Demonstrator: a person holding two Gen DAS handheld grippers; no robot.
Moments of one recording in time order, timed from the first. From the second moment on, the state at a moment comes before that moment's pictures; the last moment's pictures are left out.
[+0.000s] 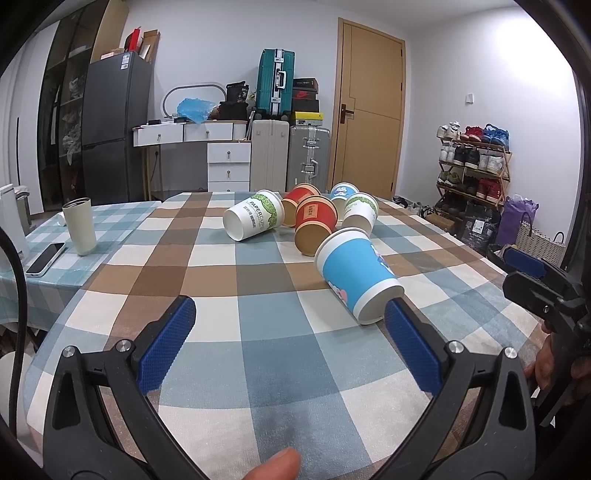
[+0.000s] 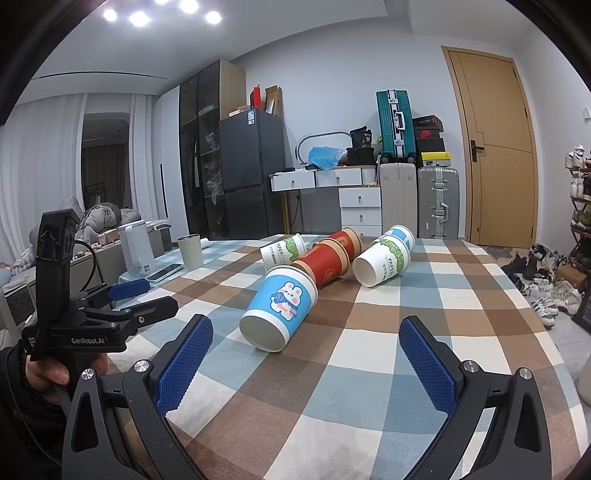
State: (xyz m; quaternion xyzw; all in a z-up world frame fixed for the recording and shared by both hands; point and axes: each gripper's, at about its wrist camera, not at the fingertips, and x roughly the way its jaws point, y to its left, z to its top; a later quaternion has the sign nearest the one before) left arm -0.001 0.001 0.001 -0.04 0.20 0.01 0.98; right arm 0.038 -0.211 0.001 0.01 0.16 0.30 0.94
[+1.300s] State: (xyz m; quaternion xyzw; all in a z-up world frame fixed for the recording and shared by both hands) left arm 0.000 -0.004 0.001 -0.04 0.20 0.01 0.98; right arm 0.040 -0.221 0.003 0.00 0.16 0.29 0.94
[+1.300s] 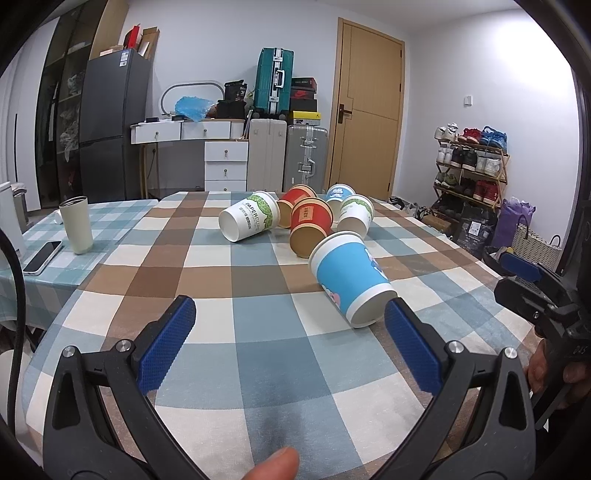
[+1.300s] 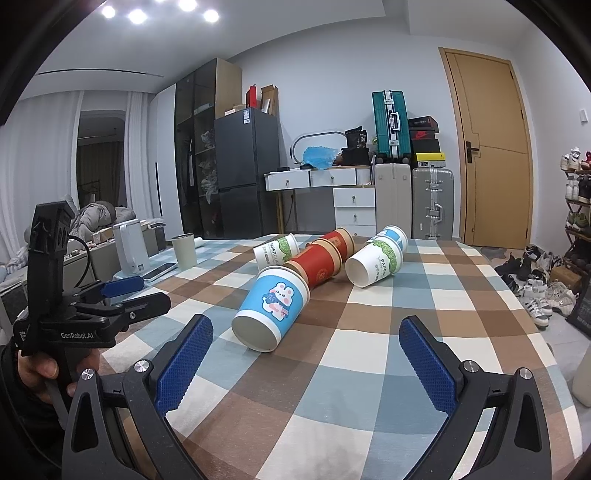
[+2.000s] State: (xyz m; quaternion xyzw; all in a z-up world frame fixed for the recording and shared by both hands) left arm 0.047 -0.032 0.013 -0.04 0.24 0.00 0.97; right arm 0.059 -0.236 0.002 0.02 0.20 0.23 0.95
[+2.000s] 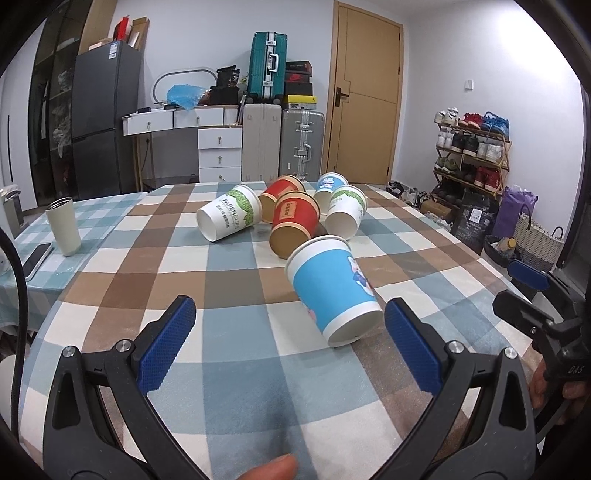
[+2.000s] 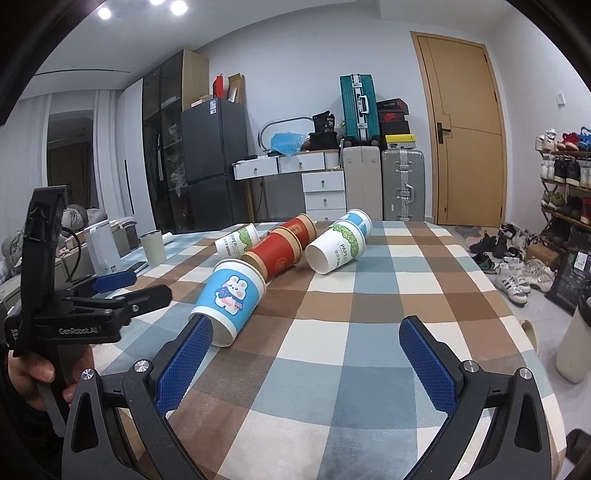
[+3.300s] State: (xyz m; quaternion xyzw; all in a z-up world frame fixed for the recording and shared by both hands) left arm 0.149 -0.058 -0.002 -0.07 0.37 -0.02 0.93; right arm 0.063 -0.232 0.001 0.02 0.21 0.22 0.95
